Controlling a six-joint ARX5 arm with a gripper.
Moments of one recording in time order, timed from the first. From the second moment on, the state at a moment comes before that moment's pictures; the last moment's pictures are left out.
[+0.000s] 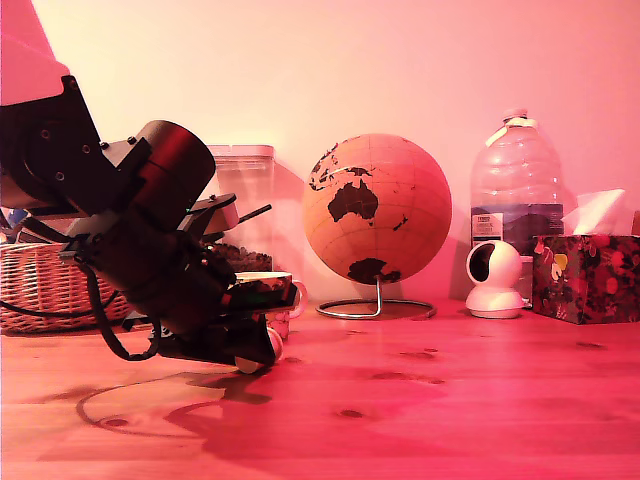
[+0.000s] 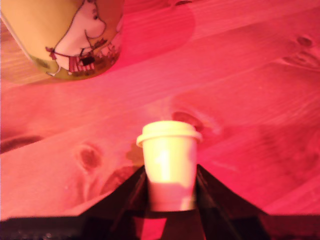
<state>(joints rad) -0.57 1.91 0.81 0.44 0.02 -0.21</state>
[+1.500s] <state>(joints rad) -0.44 1.54 0.82 0.12 0.09 -0.18</state>
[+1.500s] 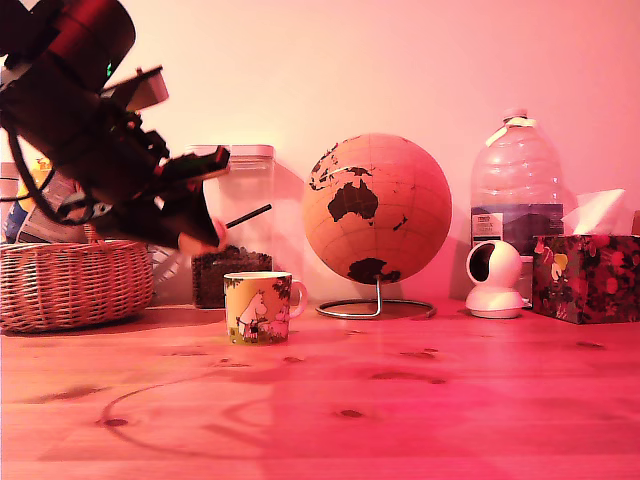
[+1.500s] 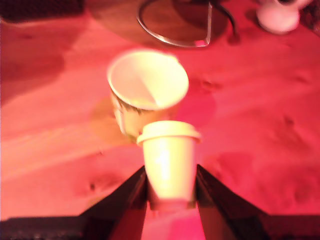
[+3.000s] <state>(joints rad) -0.42 1.83 1.54 -0.48 0.12 -0.02</state>
